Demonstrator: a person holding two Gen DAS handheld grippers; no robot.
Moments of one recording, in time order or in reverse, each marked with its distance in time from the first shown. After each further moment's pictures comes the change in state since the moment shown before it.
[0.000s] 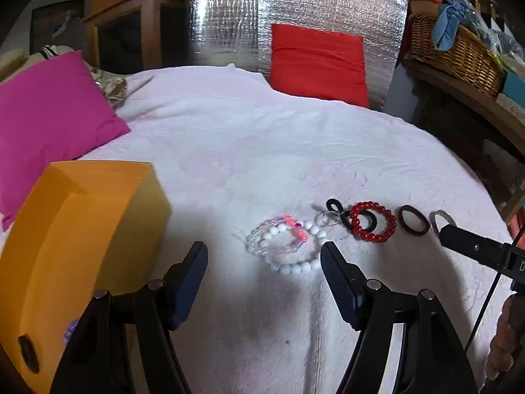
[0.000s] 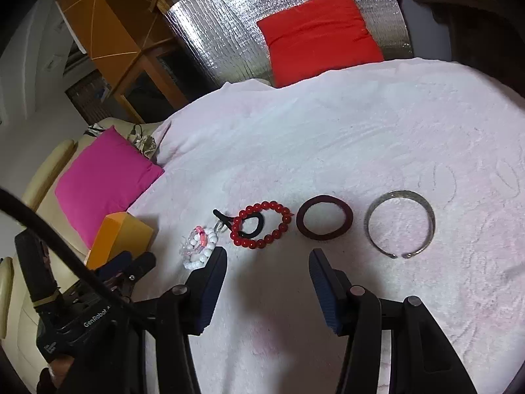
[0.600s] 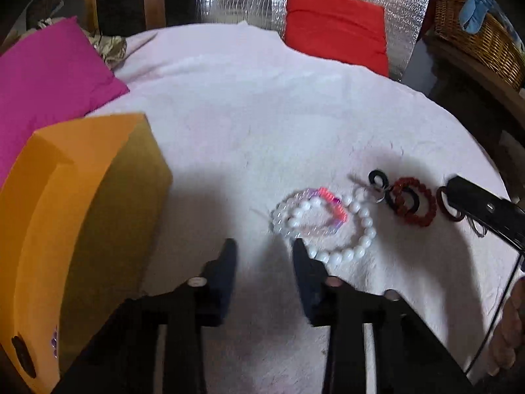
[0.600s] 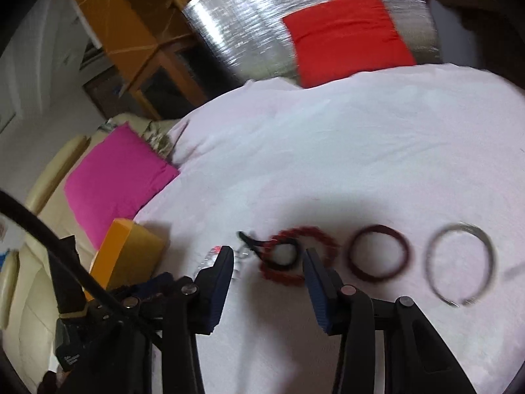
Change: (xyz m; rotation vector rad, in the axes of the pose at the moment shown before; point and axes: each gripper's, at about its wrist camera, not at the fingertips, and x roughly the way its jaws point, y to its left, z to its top) left arm 0.044 0.023 -0.004 -0.042 0.179 0.032; right arm 0.049 0.028 0.020 -0.069 -0.005 0.080
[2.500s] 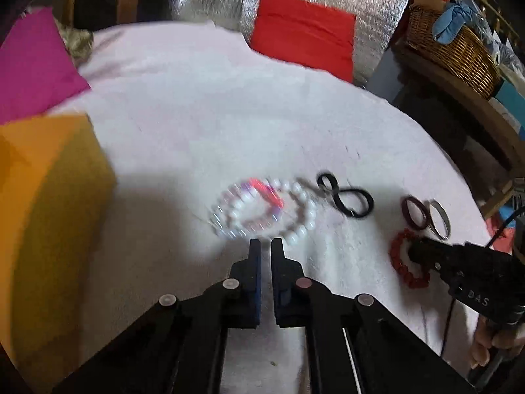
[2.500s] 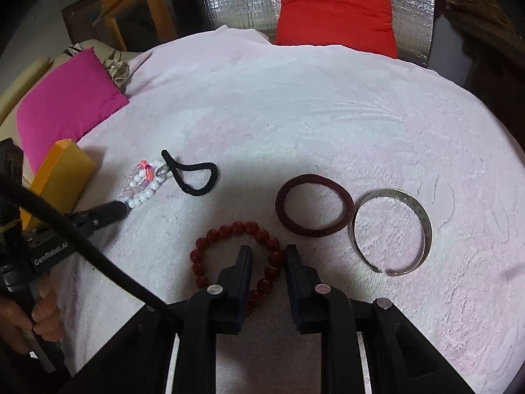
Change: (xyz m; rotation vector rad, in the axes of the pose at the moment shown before) left arm 0.002 -0.019 0.002 0.008 -0.058 -0.179; right arm -0.002 -0.023 -0.022 -0.168 0.210 -0.284
